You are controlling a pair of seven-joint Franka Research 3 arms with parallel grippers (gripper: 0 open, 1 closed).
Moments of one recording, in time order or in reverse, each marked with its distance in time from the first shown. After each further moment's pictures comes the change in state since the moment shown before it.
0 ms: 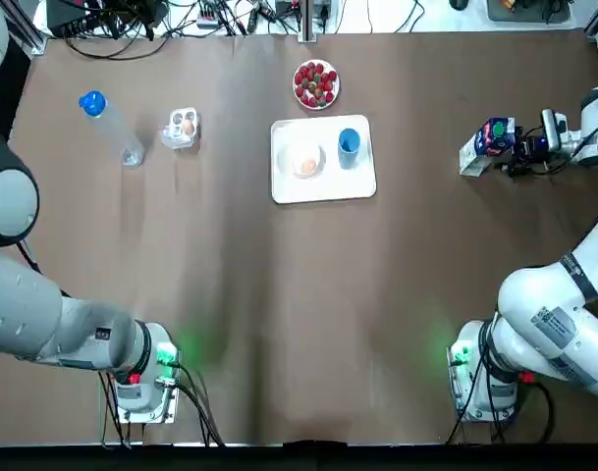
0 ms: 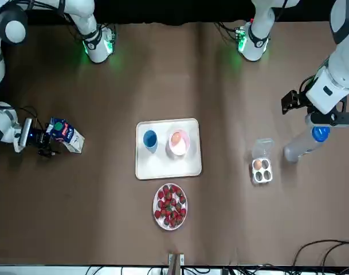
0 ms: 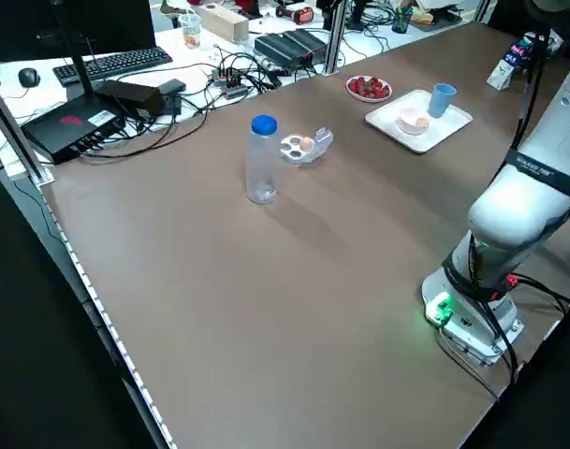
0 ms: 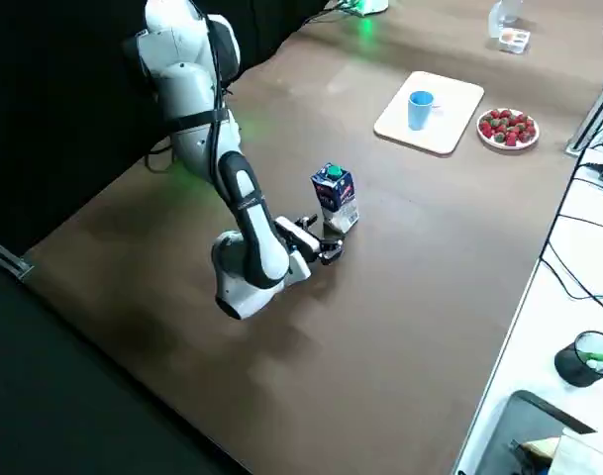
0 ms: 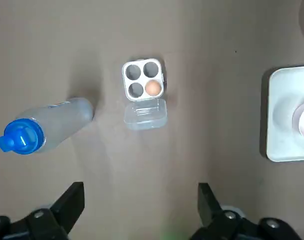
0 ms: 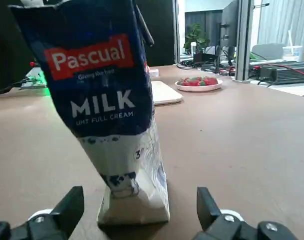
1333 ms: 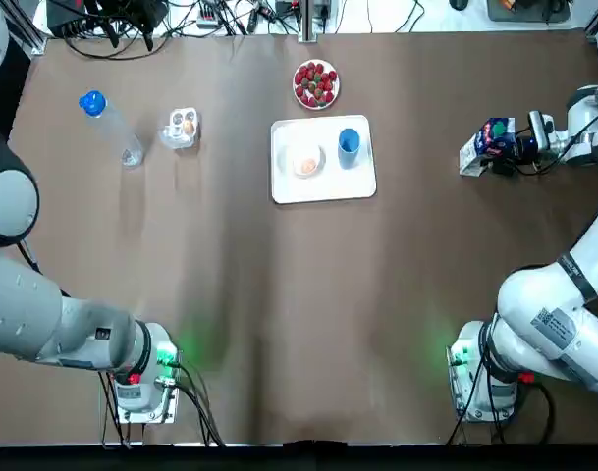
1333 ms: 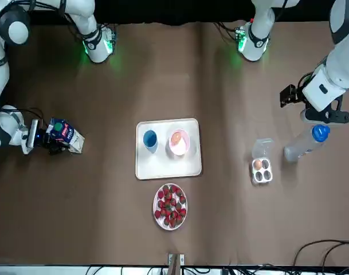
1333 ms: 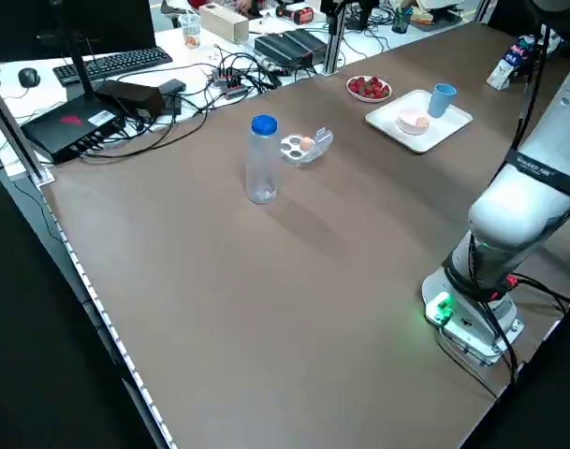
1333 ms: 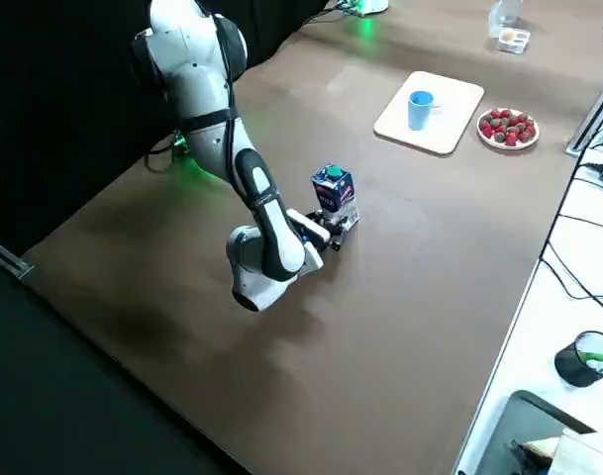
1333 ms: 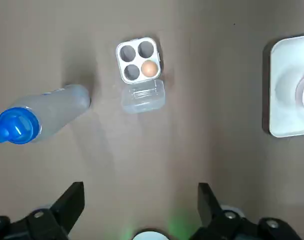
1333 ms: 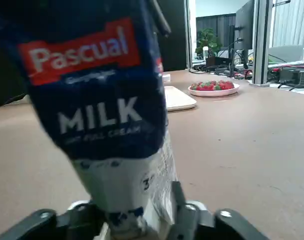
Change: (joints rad) left arm -0.001 0.000 -0.003 0.001 -0.006 -0.074 0.060; right arm 0.047 0.000 0.009 -0.038 0.000 -0.008 -0.005
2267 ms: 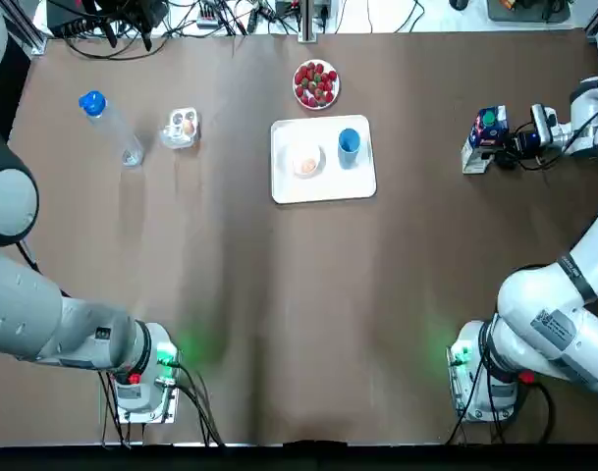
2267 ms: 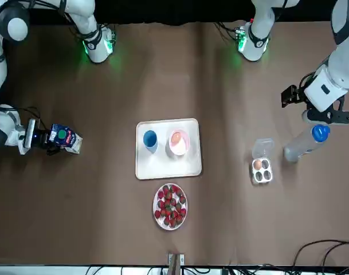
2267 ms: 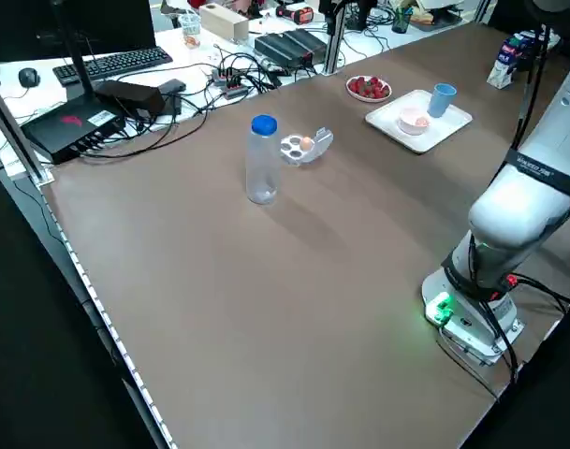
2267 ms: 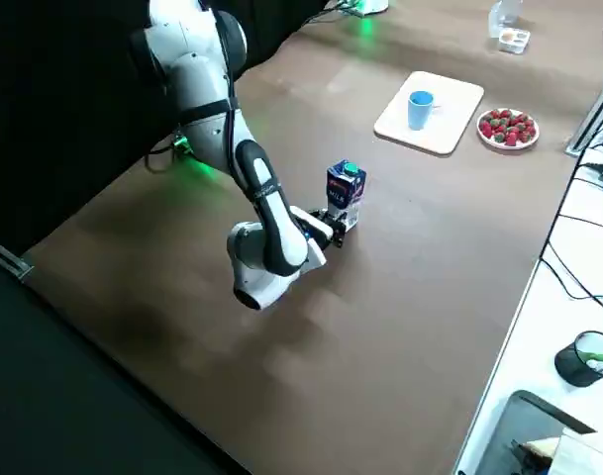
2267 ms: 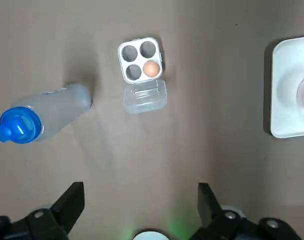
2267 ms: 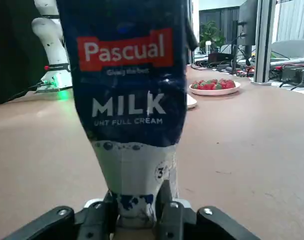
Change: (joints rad) left arm 0.007 0.000 0.002 0.000 0.000 0.000 0.002; right arm 0.010 -0.031 -0.001 0.000 -0.013 0.004 0.023
